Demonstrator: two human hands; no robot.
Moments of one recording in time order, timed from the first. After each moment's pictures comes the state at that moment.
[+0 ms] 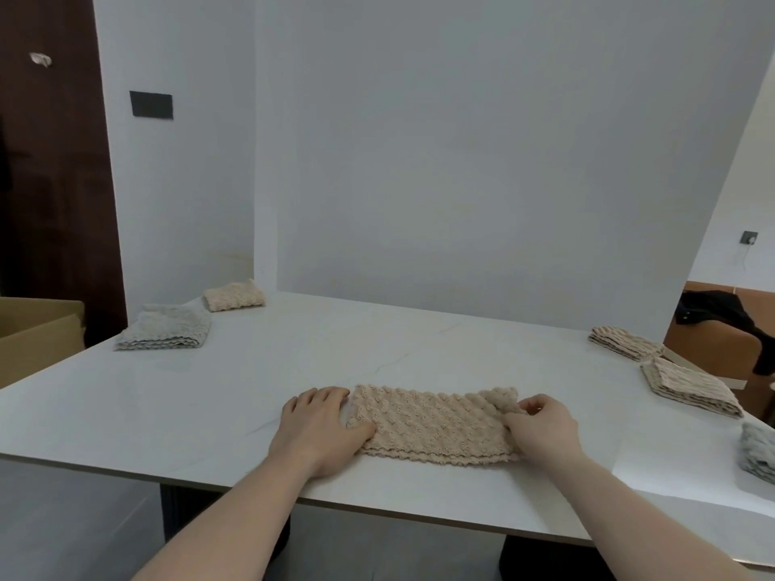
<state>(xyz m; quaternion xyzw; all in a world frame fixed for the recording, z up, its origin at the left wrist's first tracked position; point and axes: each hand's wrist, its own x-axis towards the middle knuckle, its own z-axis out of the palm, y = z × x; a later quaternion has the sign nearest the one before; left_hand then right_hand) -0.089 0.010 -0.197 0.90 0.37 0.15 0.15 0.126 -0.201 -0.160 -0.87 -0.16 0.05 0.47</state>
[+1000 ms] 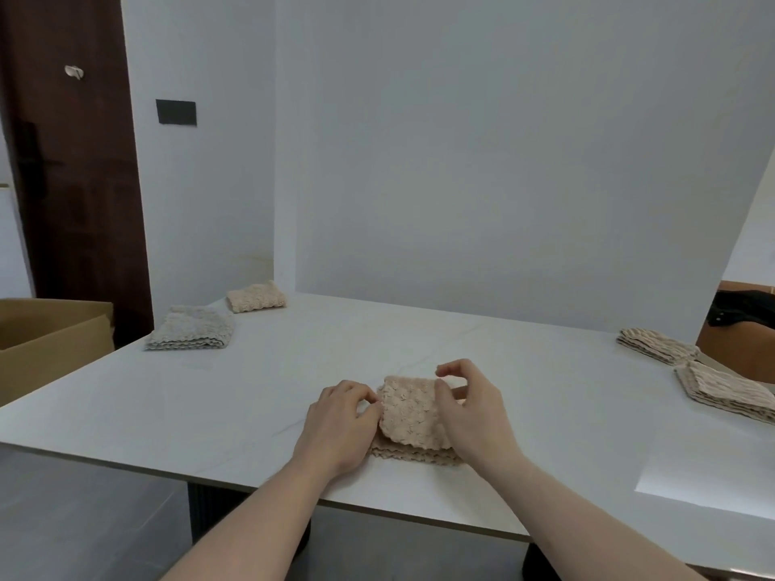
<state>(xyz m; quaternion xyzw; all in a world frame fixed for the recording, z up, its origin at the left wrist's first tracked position) -0.090 0.018 -0.198 0.86 0.33 0.28 0.26 0.045 -0.125 -0.158 -0.75 -0.40 0.01 0.53</state>
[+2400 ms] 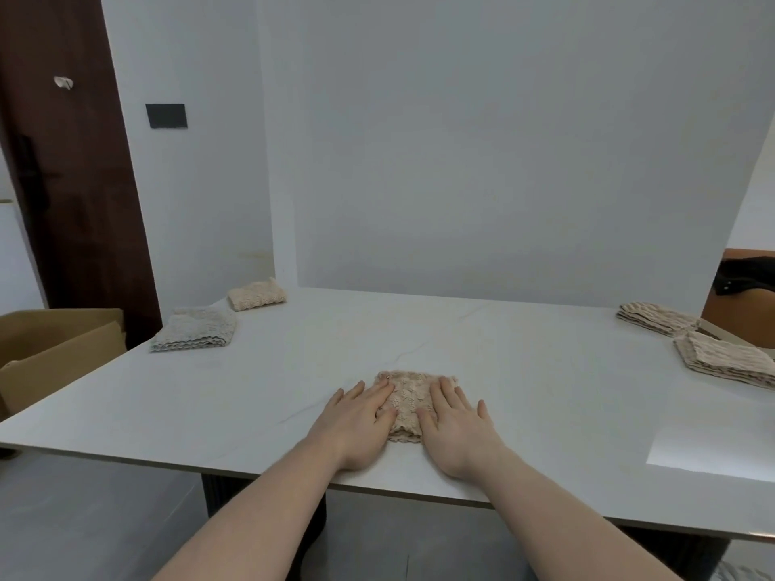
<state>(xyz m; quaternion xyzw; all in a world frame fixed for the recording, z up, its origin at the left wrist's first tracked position) -0.078 0.010 -0.203 0.94 0.28 0.08 0.15 0.056 -0.124 -0.200 -0.87 -0.48 0.05 0.13</state>
